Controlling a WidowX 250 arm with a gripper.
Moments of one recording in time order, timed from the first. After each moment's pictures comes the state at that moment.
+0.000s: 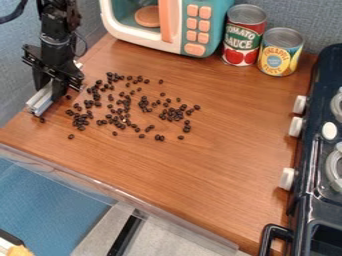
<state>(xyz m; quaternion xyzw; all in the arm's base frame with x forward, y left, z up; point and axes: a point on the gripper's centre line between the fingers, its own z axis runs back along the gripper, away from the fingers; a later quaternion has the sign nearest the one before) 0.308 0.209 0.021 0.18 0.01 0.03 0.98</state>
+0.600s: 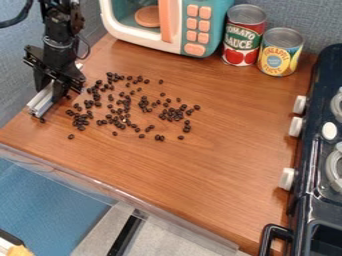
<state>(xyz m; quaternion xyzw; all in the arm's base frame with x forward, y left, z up) 0.310 0.192 0.012 0.16 0.01 0.01 0.99</state>
